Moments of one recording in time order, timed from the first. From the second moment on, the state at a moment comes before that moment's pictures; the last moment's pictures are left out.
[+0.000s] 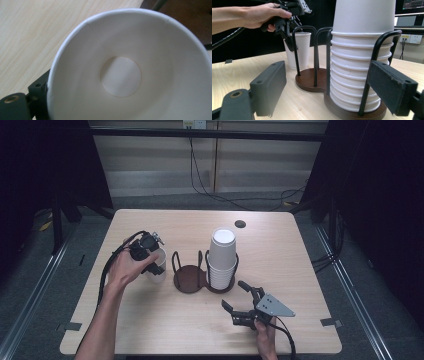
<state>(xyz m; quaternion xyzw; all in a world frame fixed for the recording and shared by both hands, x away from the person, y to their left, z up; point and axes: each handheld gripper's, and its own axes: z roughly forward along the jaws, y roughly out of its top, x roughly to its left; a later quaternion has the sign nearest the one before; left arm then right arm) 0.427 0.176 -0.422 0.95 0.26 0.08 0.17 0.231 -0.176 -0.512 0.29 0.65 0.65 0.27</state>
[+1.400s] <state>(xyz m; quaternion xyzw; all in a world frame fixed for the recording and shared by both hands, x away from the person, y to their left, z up) 0.396 0.217 -0.456 0.89 0.31 0.08 0.32 0.231 -0.176 -0.512 0.29 0.65 0.65 0.27</state>
